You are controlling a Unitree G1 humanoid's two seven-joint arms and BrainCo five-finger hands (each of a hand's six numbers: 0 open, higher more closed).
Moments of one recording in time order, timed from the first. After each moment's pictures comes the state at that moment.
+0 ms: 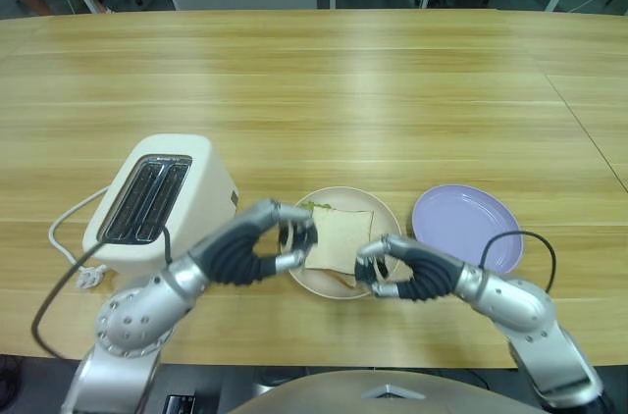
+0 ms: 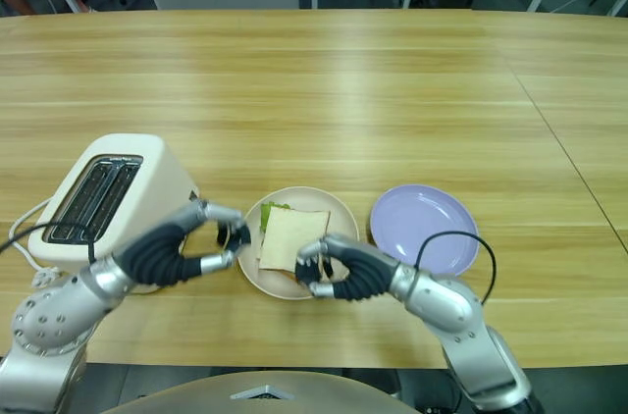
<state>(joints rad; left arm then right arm) 0.49 0.68 0.05 -0.80 0.01 -0.09 -0.63 0.30 -0.61 0.28 -0.62 -0.12 -0.10 0.72</state>
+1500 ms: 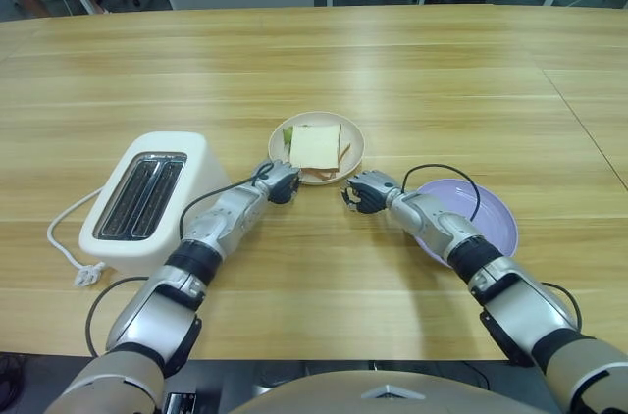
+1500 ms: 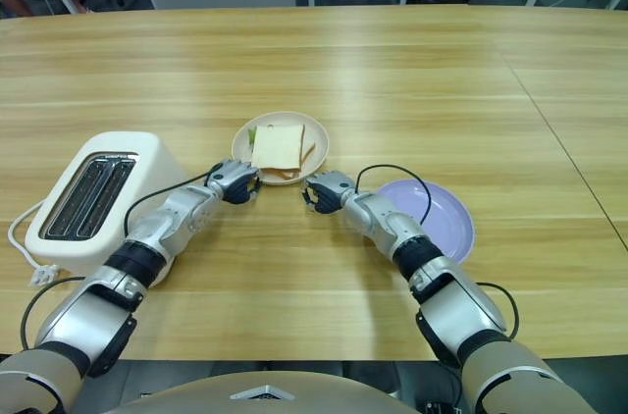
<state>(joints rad) -0.46 0.50 -0.44 0.50 0.90 -0.19 -0.09 -0.59 -0.32 0.57 0.63 -0.76 -0.32 0.09</state>
